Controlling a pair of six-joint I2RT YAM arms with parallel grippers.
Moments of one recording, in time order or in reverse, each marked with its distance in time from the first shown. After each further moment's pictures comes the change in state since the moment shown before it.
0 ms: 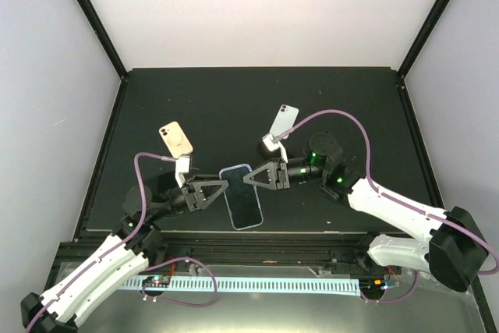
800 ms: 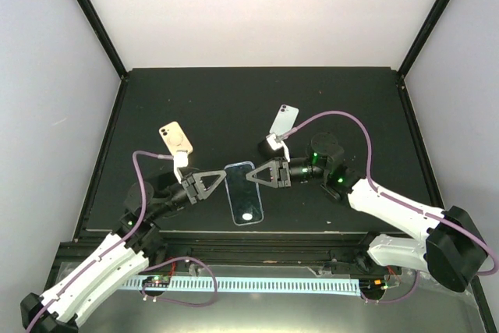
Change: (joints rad) left arm 0.008 0.019 0.021 -0.062 -0.081 -0.035; right arm -0.021 0.005 -0.026 0.013 0.018 -0.001
